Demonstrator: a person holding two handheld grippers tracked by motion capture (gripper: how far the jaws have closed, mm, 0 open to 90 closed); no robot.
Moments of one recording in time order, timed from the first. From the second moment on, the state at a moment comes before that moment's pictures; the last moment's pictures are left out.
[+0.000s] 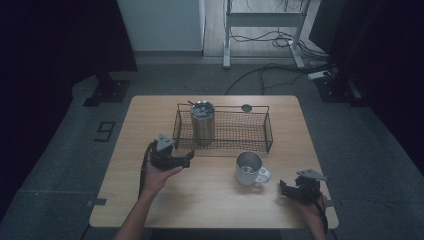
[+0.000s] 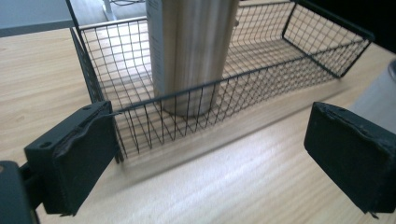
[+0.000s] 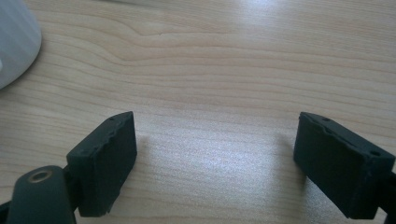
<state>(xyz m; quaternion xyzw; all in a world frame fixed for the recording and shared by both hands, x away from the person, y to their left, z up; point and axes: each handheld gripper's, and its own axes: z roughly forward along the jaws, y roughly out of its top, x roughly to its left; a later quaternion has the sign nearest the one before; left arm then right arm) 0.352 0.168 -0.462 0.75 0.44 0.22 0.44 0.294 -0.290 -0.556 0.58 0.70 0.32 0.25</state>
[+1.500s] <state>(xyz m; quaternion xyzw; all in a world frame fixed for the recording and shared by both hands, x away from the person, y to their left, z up) 0.301 0.199 -0.517 0.74 0.47 0.19 0.44 0.291 -0.285 -0.551 0.57 0.70 0.34 0.26</state>
